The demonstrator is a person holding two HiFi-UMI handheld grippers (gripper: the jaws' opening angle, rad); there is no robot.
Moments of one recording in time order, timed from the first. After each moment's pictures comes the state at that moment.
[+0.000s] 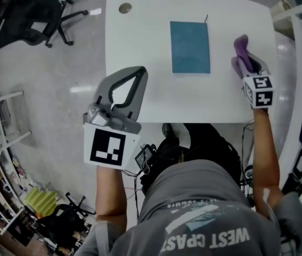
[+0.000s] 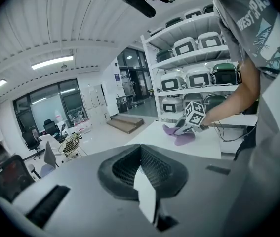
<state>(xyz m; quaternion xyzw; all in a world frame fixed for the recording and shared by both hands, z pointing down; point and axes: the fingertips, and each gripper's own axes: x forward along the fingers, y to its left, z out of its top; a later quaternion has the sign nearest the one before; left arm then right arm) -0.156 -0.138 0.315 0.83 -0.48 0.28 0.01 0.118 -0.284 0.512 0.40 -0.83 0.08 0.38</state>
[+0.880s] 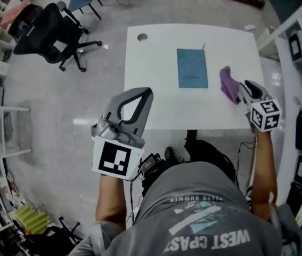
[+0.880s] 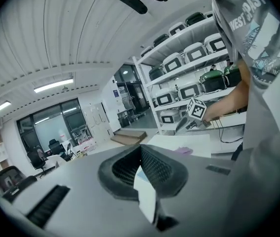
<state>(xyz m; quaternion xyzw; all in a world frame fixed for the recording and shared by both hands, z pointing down) -0.162 -0.053 0.223 0.83 -0.49 0.24 -0.09 0.124 -0.204 0.401 0.39 -0.87 0.11 0.28</state>
